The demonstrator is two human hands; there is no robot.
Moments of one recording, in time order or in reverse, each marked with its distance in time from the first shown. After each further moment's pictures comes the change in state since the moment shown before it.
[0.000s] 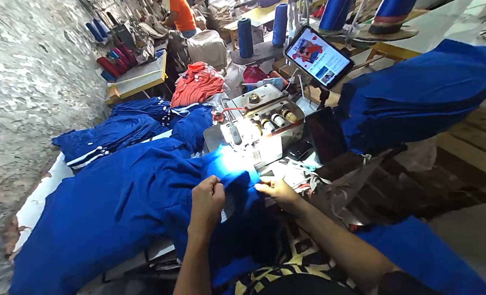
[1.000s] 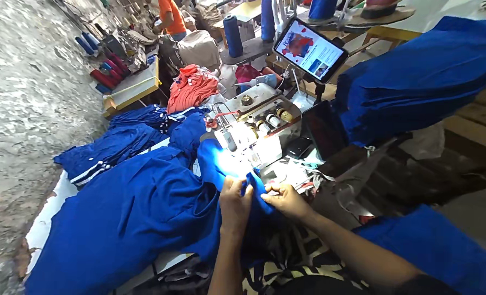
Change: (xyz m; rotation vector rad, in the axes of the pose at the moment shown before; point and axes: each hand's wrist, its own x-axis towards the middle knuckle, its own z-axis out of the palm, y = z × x) left_hand 0.009 -0.001 0.075 -0.033 0.256 0.320; right_hand -0.020 0.001 0.003 -0.102 0.144 -0.076
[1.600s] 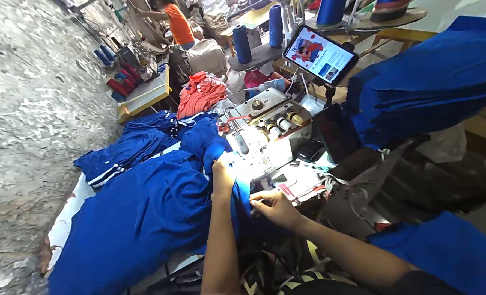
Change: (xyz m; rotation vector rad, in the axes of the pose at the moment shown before) left_hand 0.069 -0.078 0.010 0.013 -0.080 0.033; right_hand 0.006 -0.011 0.048 -0.012 -0.103 -0.143
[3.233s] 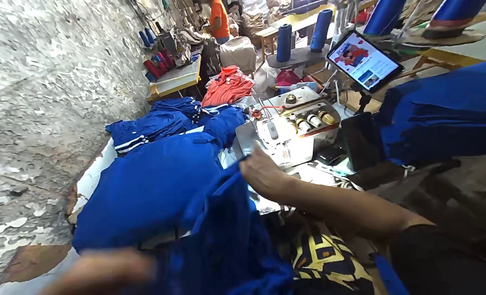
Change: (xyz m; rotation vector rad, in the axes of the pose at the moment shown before) left_hand -0.173 0.047 -0.325 -0.220 -0.121 0.092; right_hand 0.052 -0.128 0.049 -1.423 -0.698 -0.214
